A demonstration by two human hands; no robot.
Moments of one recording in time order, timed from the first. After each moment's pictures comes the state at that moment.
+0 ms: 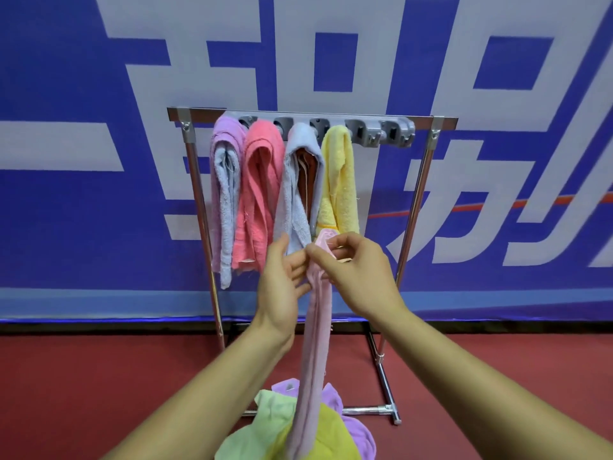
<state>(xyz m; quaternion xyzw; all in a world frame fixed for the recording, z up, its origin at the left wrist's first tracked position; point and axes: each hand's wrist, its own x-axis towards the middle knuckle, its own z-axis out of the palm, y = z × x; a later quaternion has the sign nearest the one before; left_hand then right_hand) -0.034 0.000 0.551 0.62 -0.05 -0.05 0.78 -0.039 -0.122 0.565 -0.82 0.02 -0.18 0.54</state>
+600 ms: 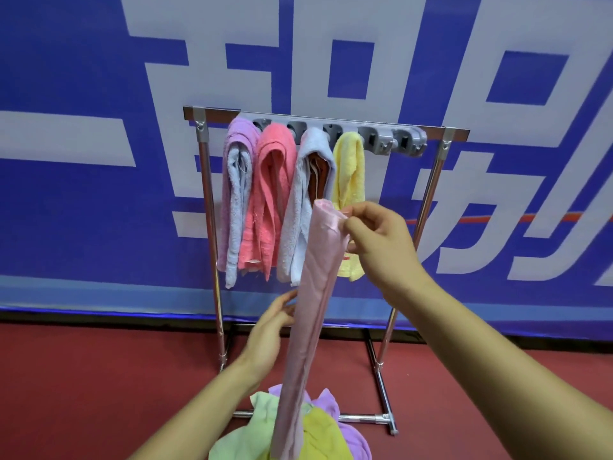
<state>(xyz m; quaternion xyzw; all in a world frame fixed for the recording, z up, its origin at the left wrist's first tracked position) -0.016 0.041 0.456 0.70 -0.06 -0.08 0.70 -0.043 -0.121 0.616 -0.75 -0.06 -0.19 0.63</state>
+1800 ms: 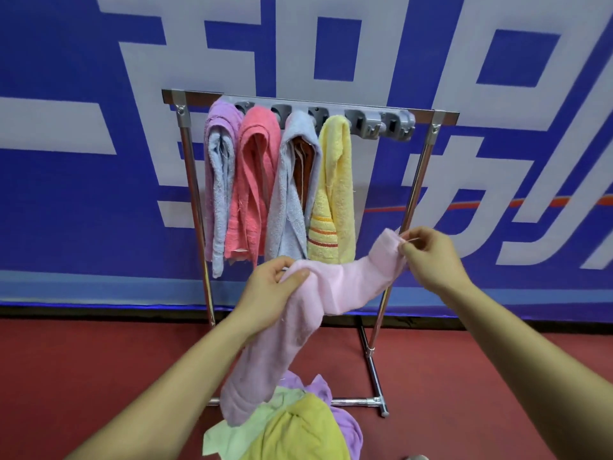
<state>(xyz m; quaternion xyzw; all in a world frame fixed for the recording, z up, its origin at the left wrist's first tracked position) 0.010 0.022 0.487 0.73 -0.16 -0.01 0.66 -0.014 -0.250 0.547 -0.87 0.13 -0.19 0.43</state>
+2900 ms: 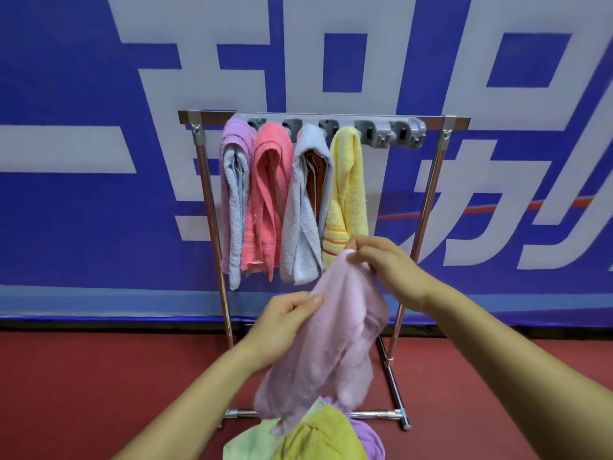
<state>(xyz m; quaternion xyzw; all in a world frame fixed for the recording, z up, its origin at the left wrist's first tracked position) -0.020 0.037 0.494 0.71 -0.21 -0.08 0.67 -0.019 -0.168 0.574 -0.80 -0.13 -0.01 0.59</state>
